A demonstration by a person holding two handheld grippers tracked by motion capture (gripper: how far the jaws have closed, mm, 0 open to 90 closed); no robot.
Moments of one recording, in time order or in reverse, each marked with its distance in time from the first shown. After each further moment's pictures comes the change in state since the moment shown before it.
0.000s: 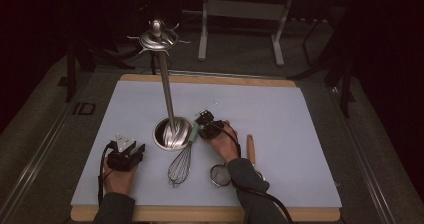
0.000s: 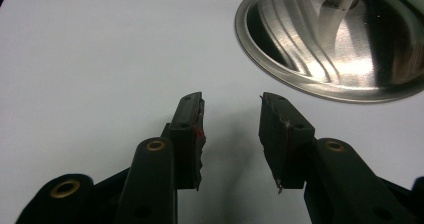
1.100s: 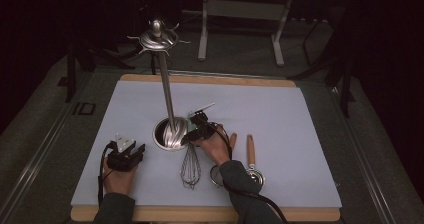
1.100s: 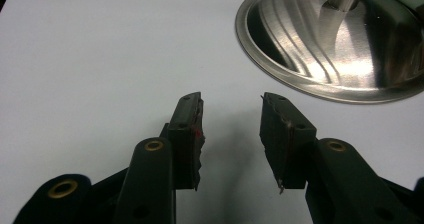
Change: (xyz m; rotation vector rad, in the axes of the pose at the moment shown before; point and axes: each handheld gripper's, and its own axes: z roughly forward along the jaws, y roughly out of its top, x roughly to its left) left arm 0.000 0.000 -0.001 -0.002 0.002 0.001; right arm 0.017 0.008 0.007 0.015 0.173 0.194
